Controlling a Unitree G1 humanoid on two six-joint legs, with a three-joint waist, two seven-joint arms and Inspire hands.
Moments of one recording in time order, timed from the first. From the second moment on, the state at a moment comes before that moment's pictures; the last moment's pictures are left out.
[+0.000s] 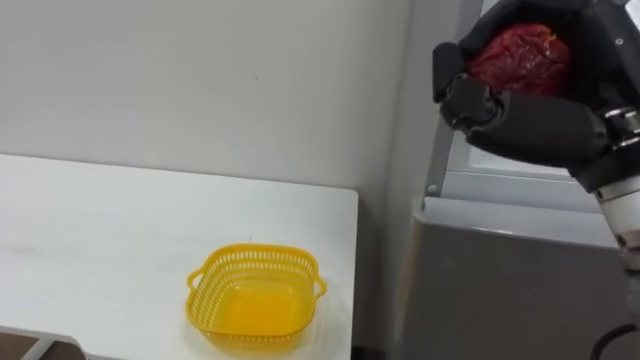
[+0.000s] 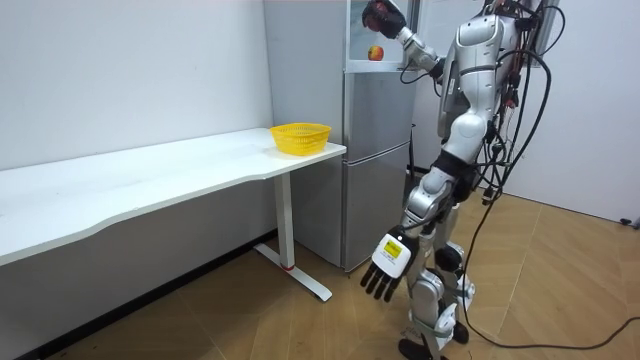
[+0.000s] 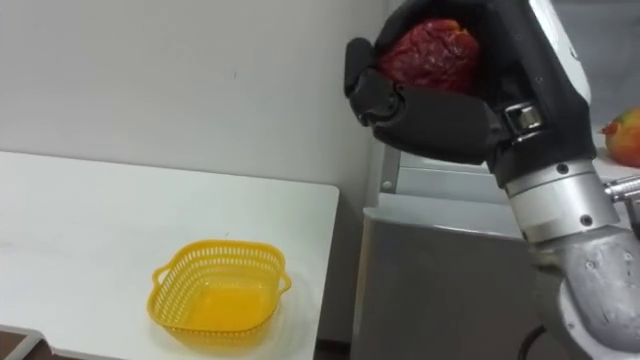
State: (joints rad) left arm 0.25 0.26 0.15 1.00 0.32 0.06 -0.03; right arm -0.42 -0.60 0.01 -0.41 0.26 -0.04 -0.10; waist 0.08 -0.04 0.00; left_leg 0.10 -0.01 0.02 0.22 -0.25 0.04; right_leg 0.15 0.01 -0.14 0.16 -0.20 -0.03
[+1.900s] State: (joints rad) left arm 0.21 0.34 0.15 1.04 0.32 0.09 -0.09; right arm -0.54 -0.55 0.33 0.29 -0.08 0.00 0.05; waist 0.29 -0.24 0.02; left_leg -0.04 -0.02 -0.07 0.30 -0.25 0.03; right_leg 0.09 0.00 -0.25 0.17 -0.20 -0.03
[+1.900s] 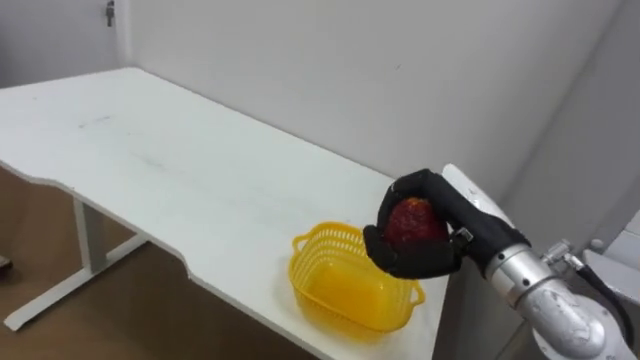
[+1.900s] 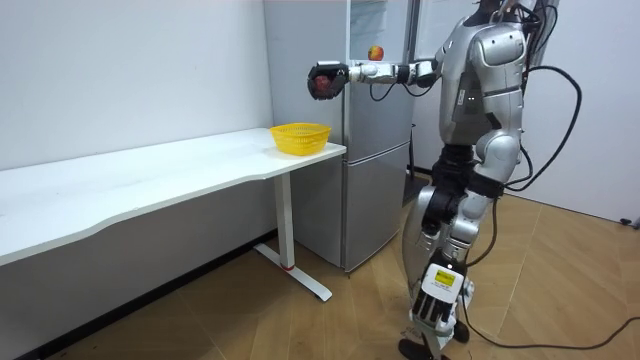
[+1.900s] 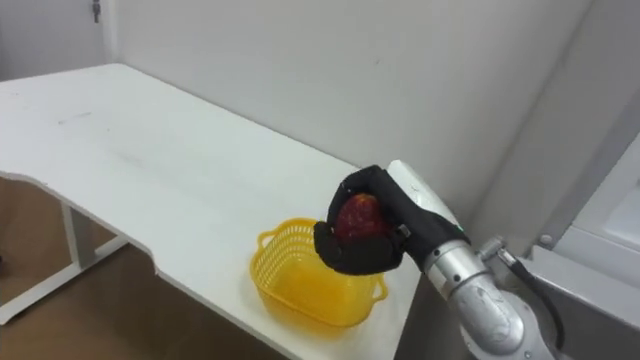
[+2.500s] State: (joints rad) left arm 0.13 0.35 0.03 1.05 0.28 0.10 -0.05; right arm -0.59 -0.54 0.49 0.55 -0.06 0.01 -0.05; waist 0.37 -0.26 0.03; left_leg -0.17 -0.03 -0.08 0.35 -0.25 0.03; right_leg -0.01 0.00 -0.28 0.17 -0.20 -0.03
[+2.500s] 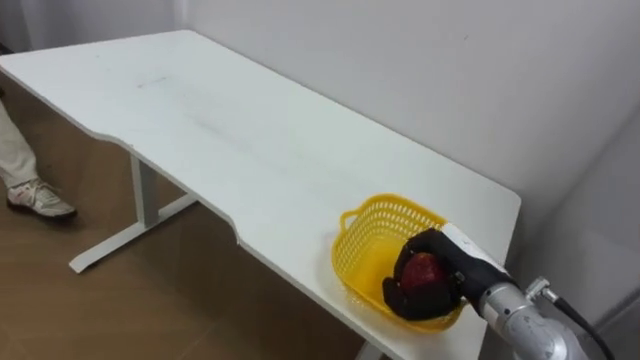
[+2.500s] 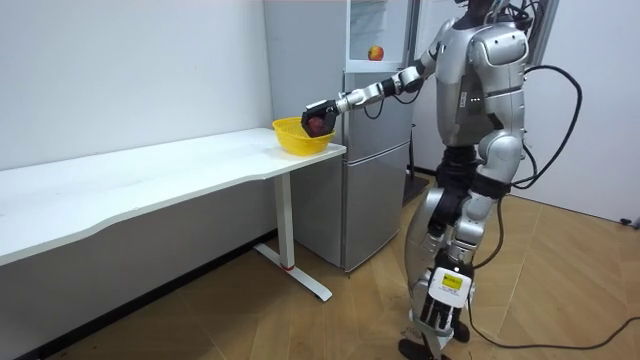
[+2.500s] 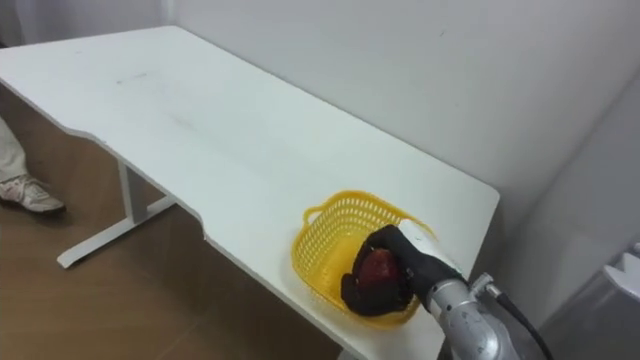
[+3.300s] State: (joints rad) left arm 0.13 0.35 0.03 1.04 0.29 0.10 -0.02; right arm -0.69 -0.54 0.49 0.57 -0.09 0.02 -0.12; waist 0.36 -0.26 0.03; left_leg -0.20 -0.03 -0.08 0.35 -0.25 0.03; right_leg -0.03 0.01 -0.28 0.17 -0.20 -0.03
